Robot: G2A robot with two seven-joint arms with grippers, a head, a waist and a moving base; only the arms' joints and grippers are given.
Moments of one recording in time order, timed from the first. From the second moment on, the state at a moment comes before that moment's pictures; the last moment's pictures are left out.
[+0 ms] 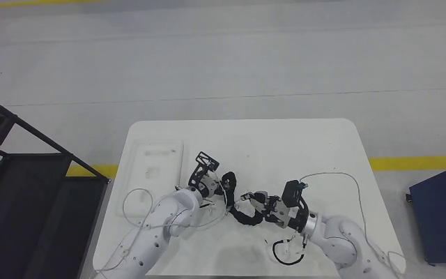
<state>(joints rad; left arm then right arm) 1.20 -1.12 -0.91 -1.53 1.10 -0.03 -0.31 -1.51 -1.07 1.16 -1.71 -0.80 -0.69 0.15</state>
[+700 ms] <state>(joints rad) 1.18 -1.13 -0.89 -1.51 1.11 0.00 -0.34 -1.55 -1.07 1.20 -1.71 -0.80 -0.66 0.11</state>
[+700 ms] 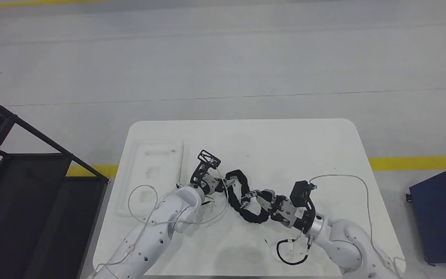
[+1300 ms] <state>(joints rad) 1.56 -1.03 -1.31 -1.80 1.00 -0.37 -0.10 -1.45 -1.09 1.14 -1.62 -0.70 -0.56 0.18</state>
